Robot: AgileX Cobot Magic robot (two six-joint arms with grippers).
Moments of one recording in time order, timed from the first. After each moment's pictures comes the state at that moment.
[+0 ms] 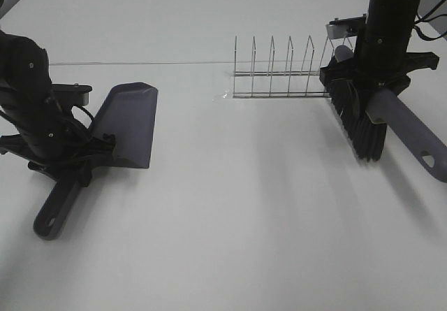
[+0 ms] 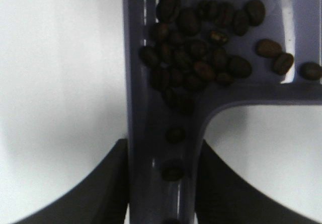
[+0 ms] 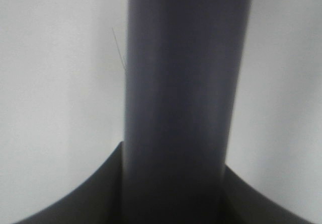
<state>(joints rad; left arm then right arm) -0.24 2.05 -1.14 -0.01 0.60 -0.21 0.21 2.16 -1.73 -0.06 1.22 0.10</state>
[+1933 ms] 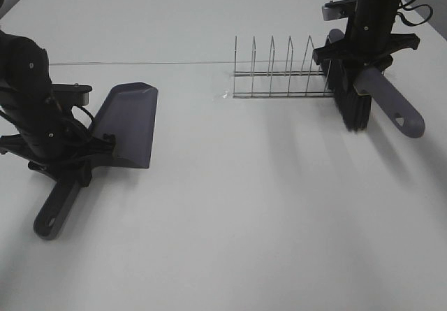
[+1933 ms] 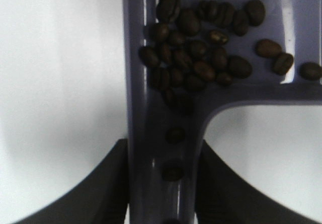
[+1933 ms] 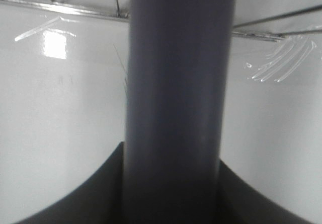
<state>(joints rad) -0.24 2.05 -1.14 -0.01 0.59 -0.21 0.16 2.40 -2.14 -0.10 1.23 0.07</state>
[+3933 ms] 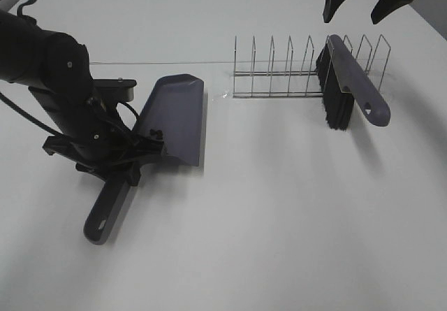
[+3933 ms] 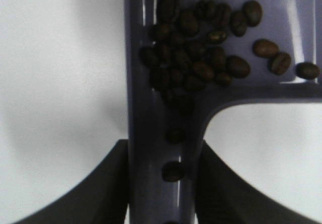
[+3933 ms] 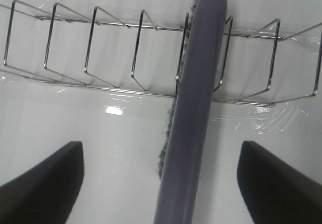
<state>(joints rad) -0.42 1.99 -1.13 -0.10 0.55 -0.26 0.14 2.27 -2.27 0.10 1.22 0.05</state>
